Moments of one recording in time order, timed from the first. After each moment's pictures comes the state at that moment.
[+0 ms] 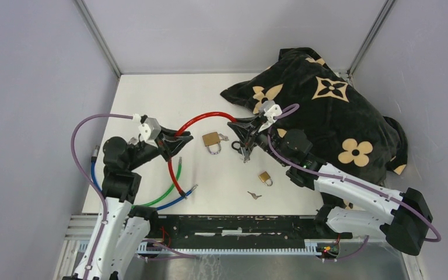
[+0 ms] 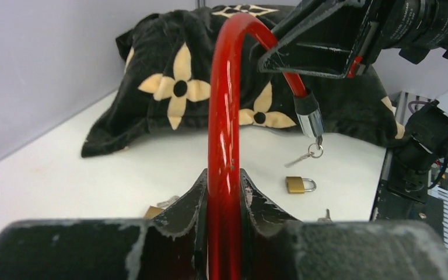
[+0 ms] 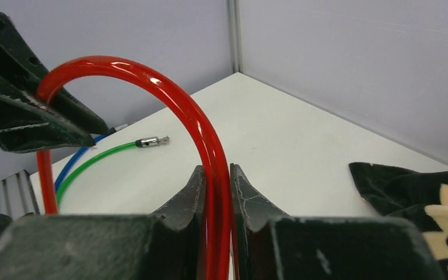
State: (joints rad) left arm -0.13 0.60 0.66 0.09 0.88 -0.09; right arm 0.90 1.10 0.77 0.52 0.05 0.10
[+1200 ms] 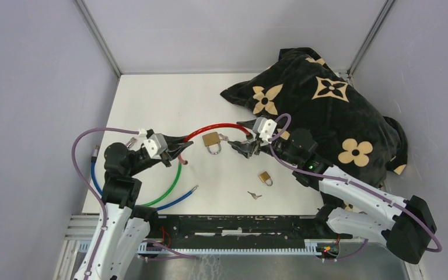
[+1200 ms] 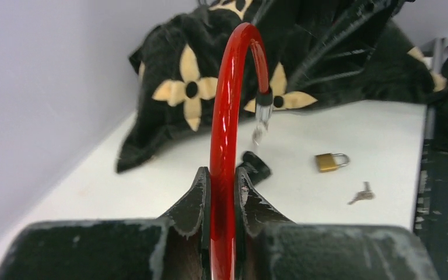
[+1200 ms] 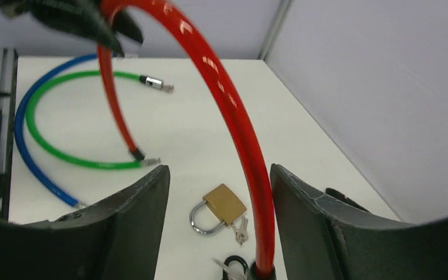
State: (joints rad) left arm -0.16 0.53 0.57 0.06 0.89 0.12; right arm 0.81 1.05 0.69 0.48 -0.26 -0.23
